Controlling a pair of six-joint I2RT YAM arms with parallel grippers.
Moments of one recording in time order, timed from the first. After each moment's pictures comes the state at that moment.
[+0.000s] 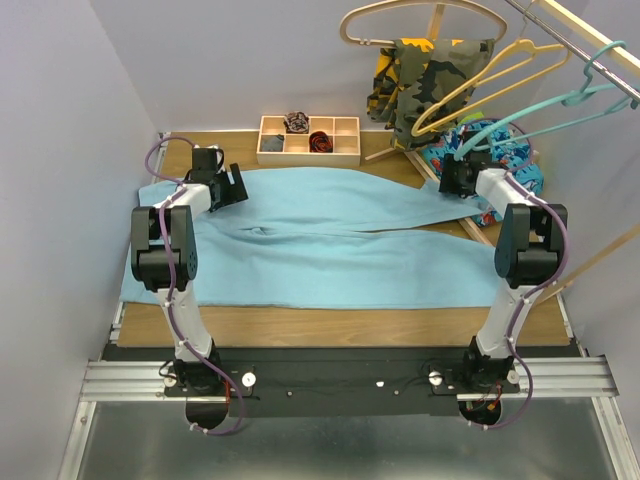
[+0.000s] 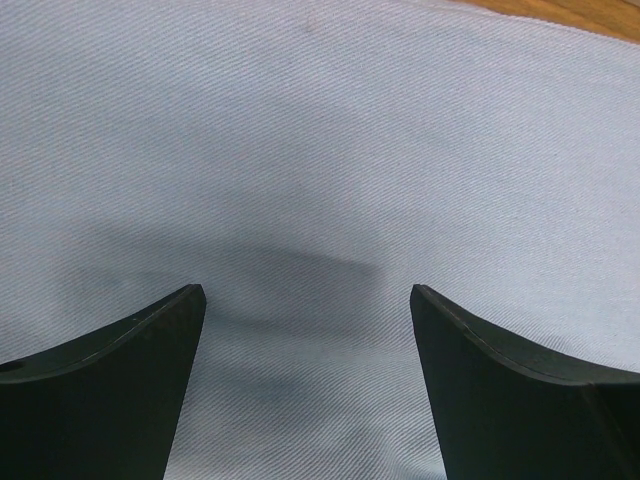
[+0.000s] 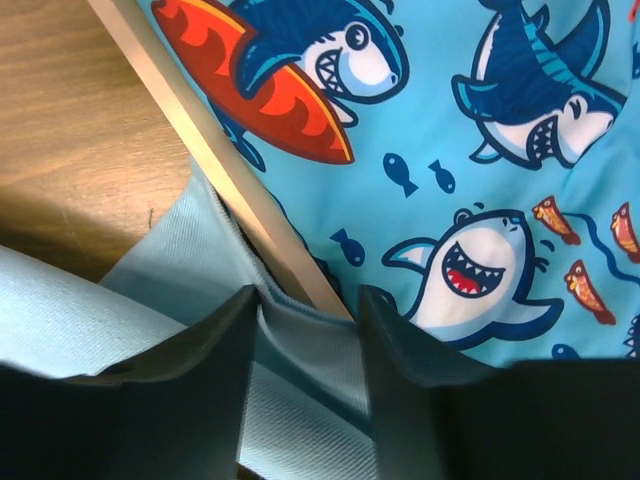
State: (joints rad) left arm 0.03 1.98 1.32 -0.17 0.06 -0.27; right arm -0.02 1.98 1.47 -0.34 0.04 0.09
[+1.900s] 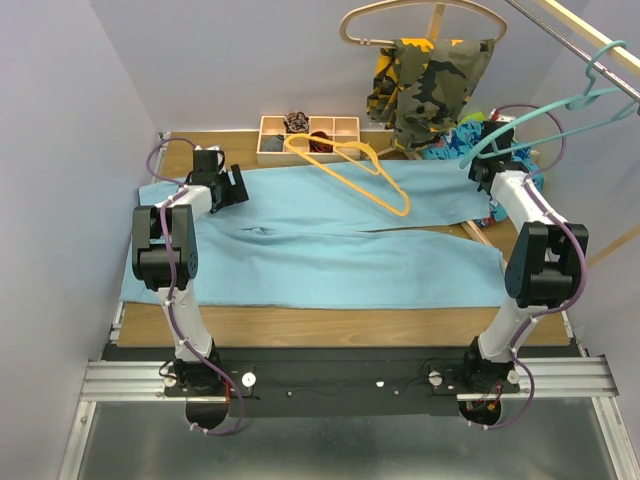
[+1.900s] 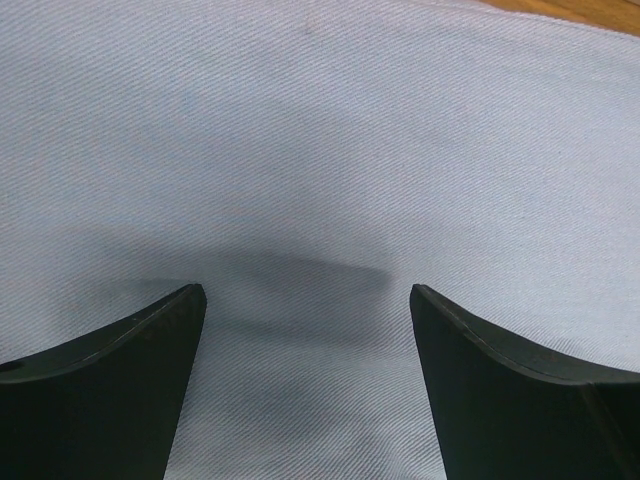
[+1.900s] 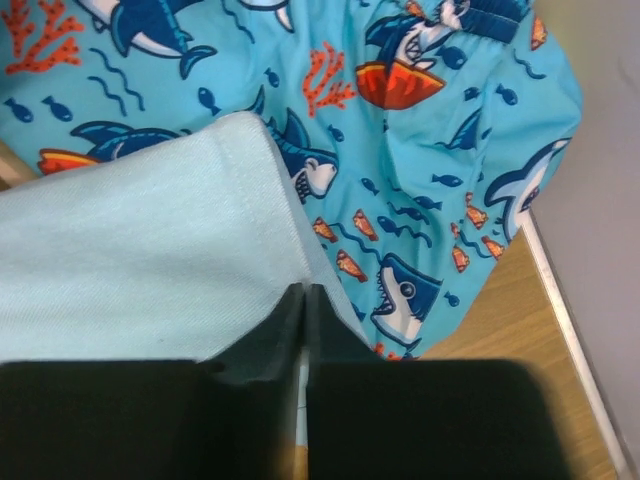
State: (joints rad) left arm 0.03 1.99 1.30 -0.12 0.06 -0.26; right arm -0.05 1.80 1.42 -0.28 0.33 0.08
